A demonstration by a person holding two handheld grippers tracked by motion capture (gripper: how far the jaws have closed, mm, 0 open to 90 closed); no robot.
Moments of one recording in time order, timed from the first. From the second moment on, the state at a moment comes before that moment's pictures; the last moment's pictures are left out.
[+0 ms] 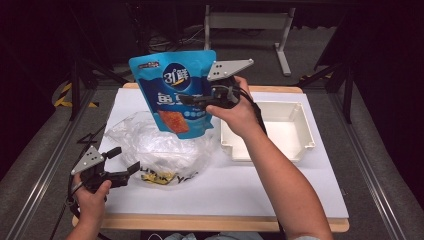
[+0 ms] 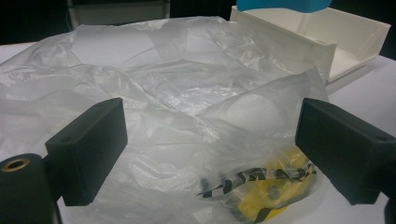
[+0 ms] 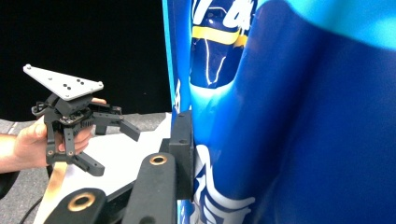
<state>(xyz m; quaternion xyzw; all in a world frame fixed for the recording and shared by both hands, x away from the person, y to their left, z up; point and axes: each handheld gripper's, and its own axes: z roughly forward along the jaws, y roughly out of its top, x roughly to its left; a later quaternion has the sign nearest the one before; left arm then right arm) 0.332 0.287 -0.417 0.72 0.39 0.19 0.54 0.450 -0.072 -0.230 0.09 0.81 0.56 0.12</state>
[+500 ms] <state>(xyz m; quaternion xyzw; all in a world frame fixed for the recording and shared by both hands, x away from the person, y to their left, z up) 0.333 0.287 -0.419 0.72 0.39 0.19 0.54 0.451 -0.130 -0.217 0.13 0.81 0.55 0.16</state>
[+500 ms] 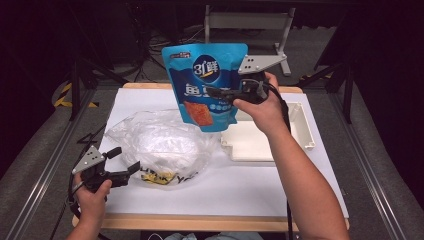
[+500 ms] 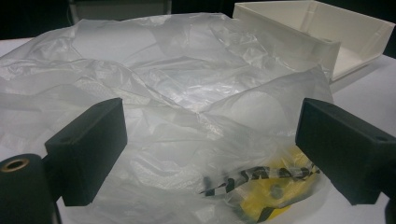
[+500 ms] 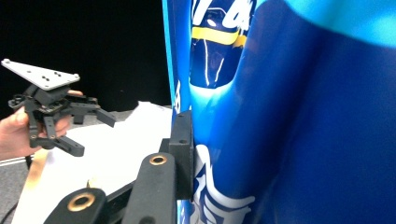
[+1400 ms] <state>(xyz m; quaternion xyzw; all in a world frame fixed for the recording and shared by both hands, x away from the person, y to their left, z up) 0.334 0.289 -0.420 0.72 0.40 0.19 0.54 0.452 -0.220 -0.215 0.19 0.80 0.53 0.21</state>
